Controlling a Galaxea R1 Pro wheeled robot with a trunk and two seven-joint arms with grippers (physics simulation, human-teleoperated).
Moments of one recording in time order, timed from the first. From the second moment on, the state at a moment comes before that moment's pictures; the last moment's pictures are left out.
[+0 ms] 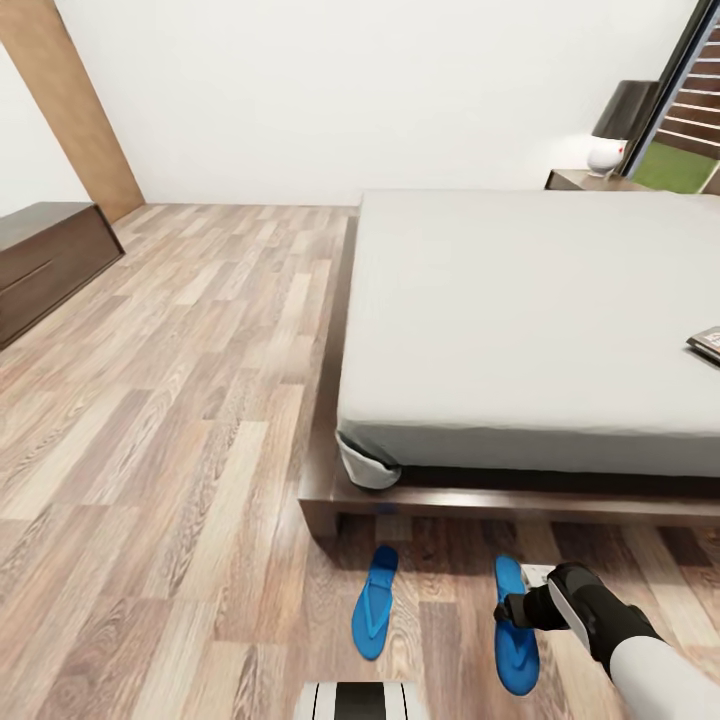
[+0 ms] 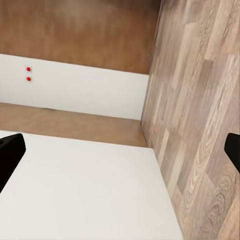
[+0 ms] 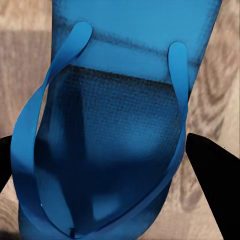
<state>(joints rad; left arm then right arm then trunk) -0.41 0.64 0.05 -0.05 -0.03 -0.13 0.92 -0.64 -0.21 0.04 -0.47 -0.02 0.73 0.27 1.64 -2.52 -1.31</state>
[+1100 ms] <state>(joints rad) -0.41 0.64 0.05 -0.05 -0.03 -0.14 0.92 -0.64 -0.21 0.04 -0.47 -0.02 0.73 0.27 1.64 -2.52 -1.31</state>
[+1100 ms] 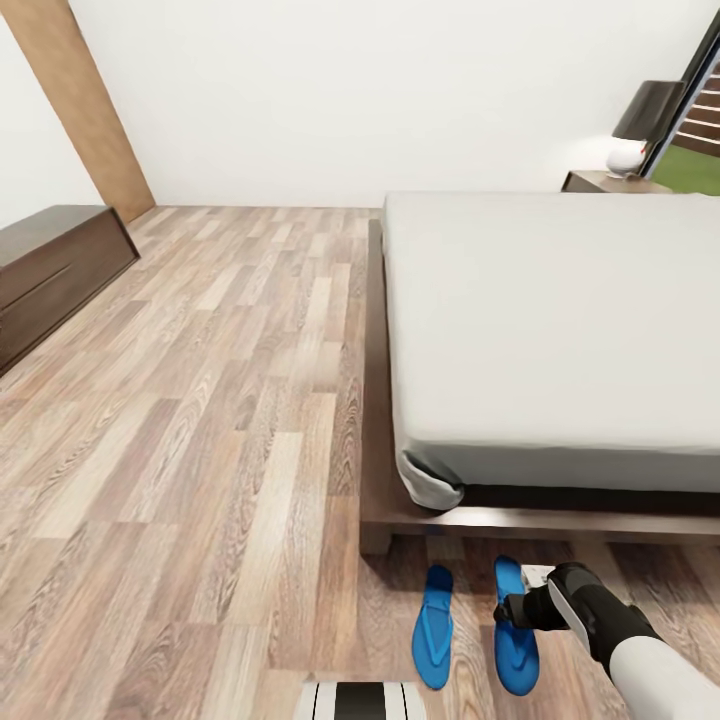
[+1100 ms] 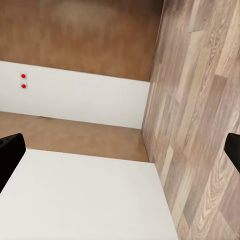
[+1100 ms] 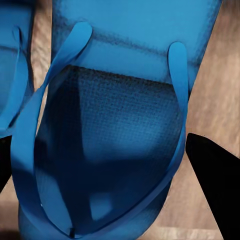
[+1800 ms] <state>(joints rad) -0.41 0.64 0.05 -0.06 -0.03 -0.14 0.93 -0.64 -0.21 0.04 -0.47 -0.02 0.73 0.27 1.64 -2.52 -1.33</state>
